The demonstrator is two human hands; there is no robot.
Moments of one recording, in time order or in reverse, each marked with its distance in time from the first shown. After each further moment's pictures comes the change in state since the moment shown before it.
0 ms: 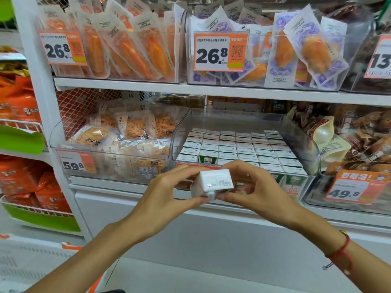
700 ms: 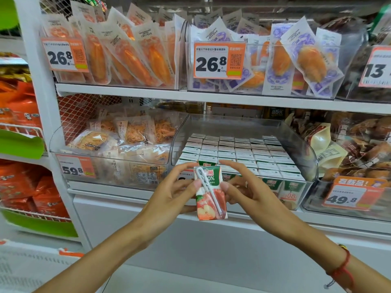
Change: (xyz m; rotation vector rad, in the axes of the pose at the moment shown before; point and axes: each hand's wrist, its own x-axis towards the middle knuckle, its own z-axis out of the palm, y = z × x) left_hand 0.002 0.004 0.011 -0.557 0.040 -0.350; right_hand -0.006 0.002 0.008 0.056 0.045 0.089
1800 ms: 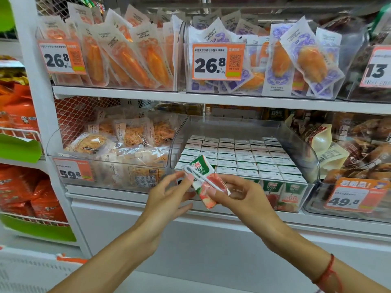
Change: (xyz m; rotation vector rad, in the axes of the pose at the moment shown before) left_hand 0.008 -0.001 0.005 -0.200 0.282 -0.221; right_hand 0.009 -0.003 0.023 0.265 0.193 0.205
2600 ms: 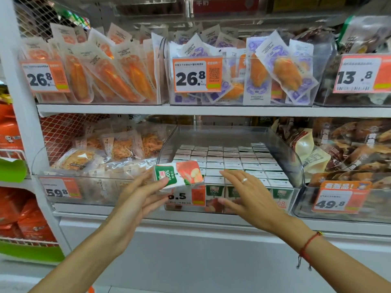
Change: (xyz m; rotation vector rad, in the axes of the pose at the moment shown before) left_hand 0.013 0.026 -0.018 -0.043 0.000 0.062; right_hand 0.043 0.043 -0.066 -1.173 0.012 -0.422
